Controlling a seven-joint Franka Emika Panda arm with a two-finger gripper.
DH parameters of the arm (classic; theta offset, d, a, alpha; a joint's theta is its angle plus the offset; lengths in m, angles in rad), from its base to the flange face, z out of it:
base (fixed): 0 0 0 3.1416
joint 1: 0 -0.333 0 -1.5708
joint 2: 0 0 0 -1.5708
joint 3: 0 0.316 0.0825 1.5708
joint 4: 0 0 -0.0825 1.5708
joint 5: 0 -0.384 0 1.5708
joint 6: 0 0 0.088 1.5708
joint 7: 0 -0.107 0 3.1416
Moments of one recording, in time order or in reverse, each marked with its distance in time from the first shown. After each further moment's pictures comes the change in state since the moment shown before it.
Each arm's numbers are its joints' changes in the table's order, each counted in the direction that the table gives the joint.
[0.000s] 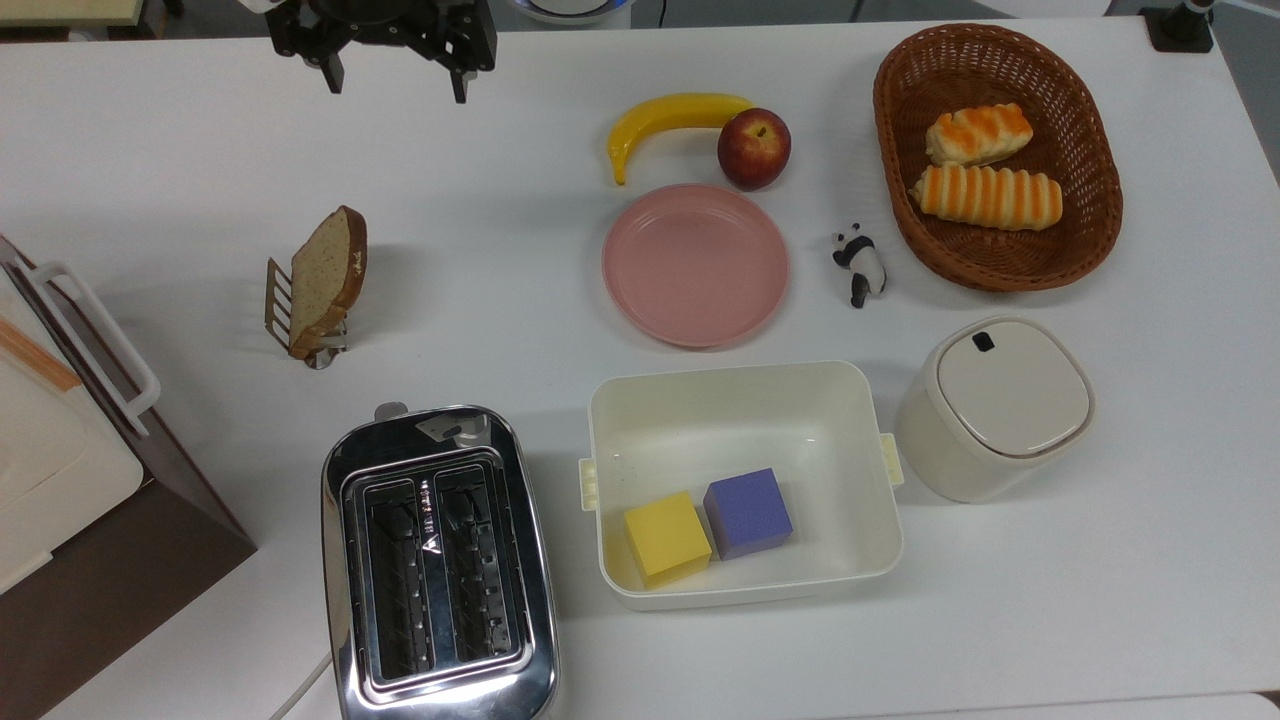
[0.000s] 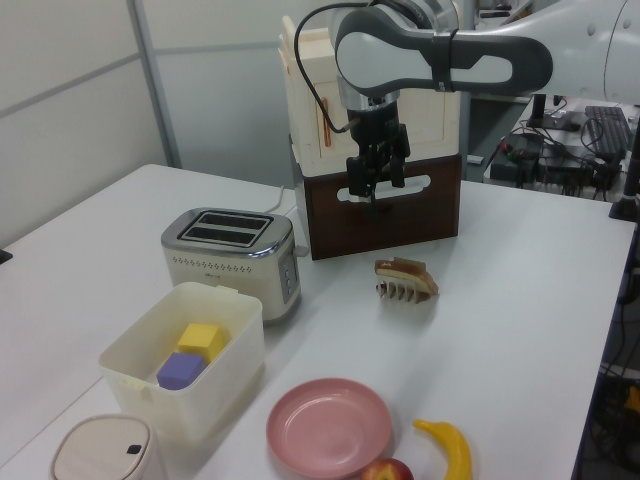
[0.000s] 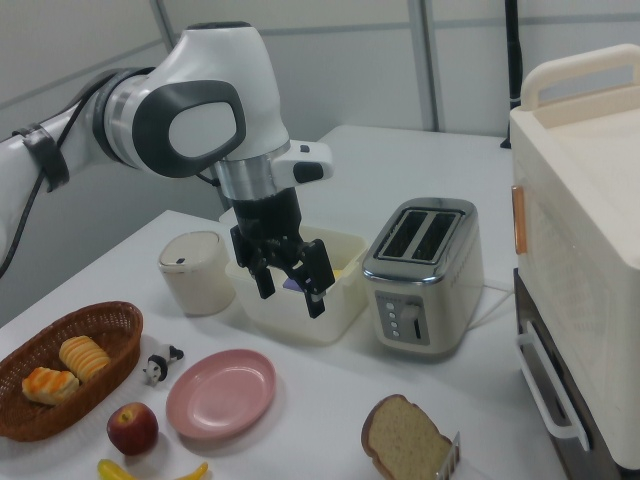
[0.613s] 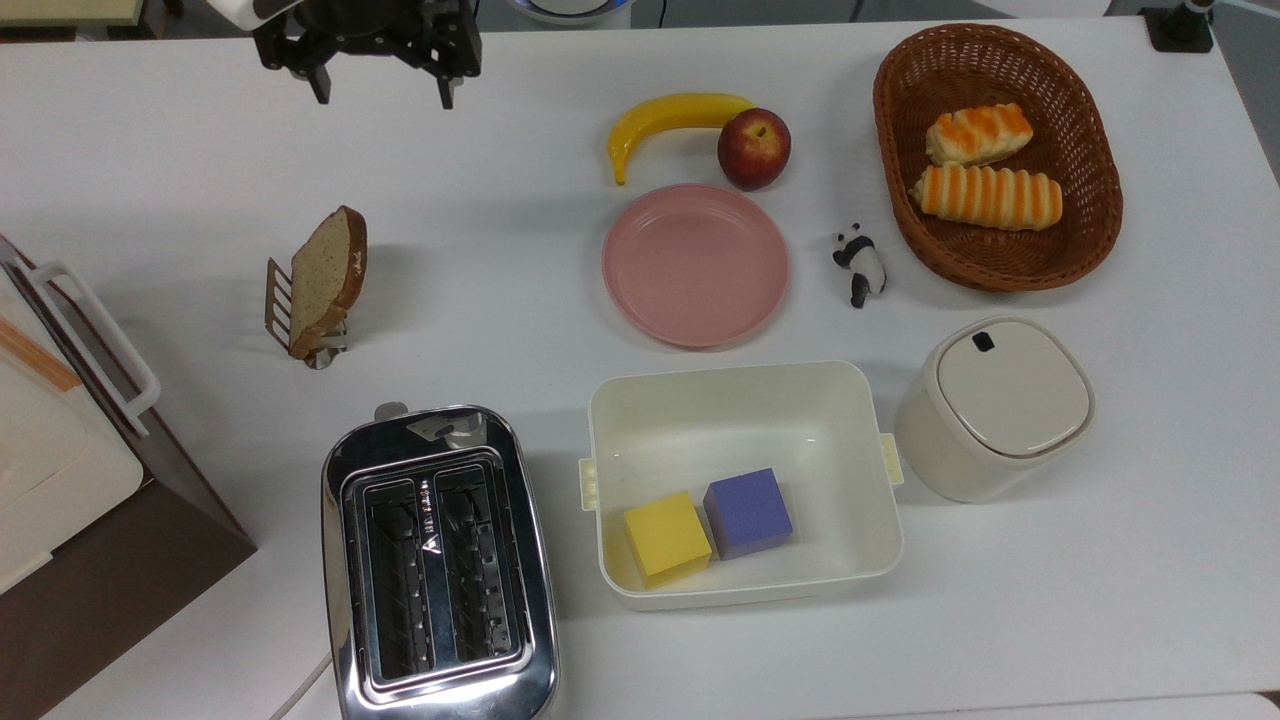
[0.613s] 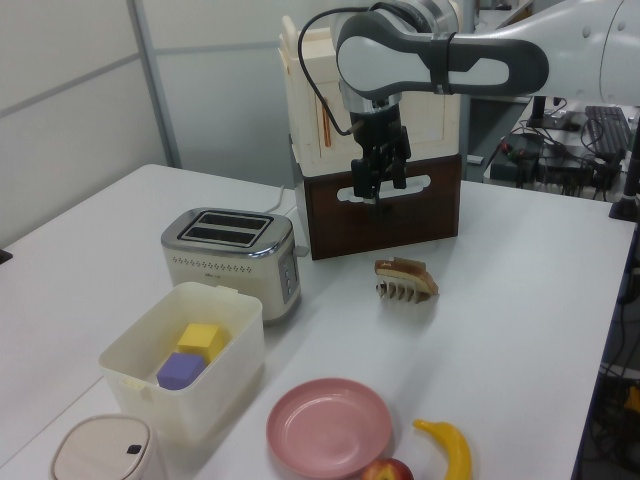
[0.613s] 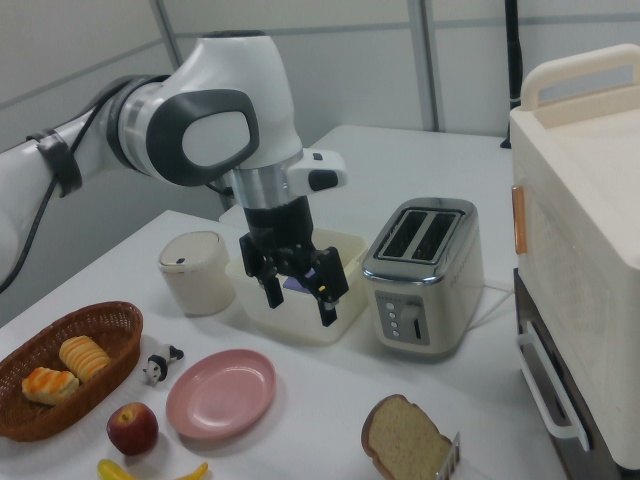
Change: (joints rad) arm 0.024 -0.014 0.000 -0.005 0.000 -0.010 0.076
